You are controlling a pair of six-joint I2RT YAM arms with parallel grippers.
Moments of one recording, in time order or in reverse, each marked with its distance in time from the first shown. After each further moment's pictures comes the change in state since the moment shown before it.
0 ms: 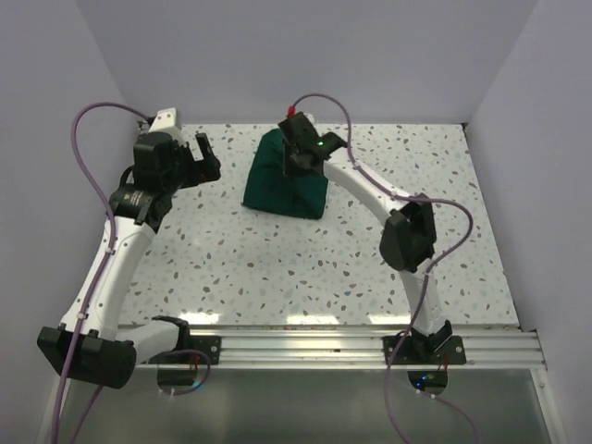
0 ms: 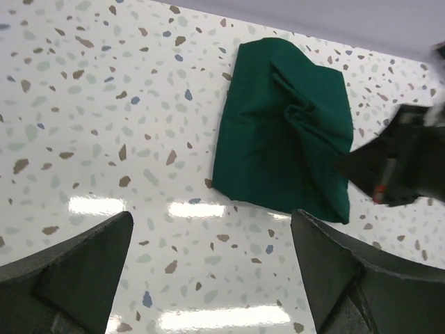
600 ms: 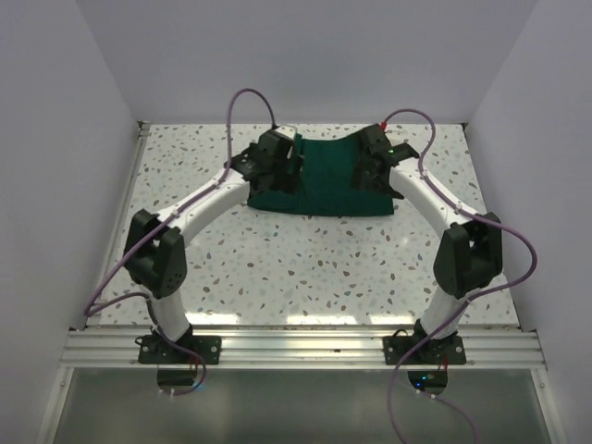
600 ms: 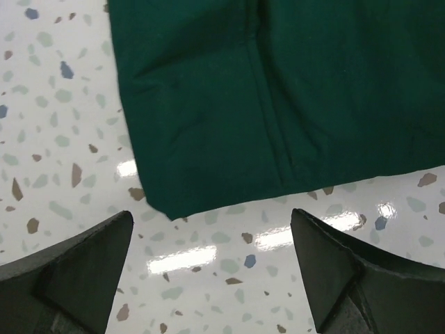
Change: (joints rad) left arm -0.404 0.616 0.271 0.014 -0.237 0.137; right arm -0.283 -0.499 -0.629 -0.055 0.255 0.091
